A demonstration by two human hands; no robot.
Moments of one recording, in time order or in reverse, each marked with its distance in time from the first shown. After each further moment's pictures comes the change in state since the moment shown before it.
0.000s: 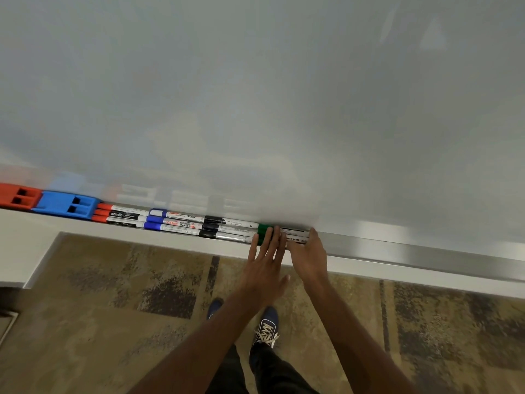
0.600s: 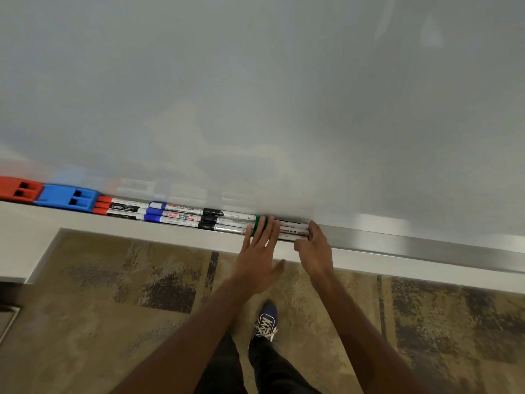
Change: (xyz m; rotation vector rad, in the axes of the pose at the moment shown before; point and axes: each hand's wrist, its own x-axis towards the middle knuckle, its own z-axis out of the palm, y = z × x) left_hand -0.004 -0.009 -0.008 -0.107 0.053 0.001; right_hand -0.003 0.012 -0.022 -0.005 -0.072 -0.009
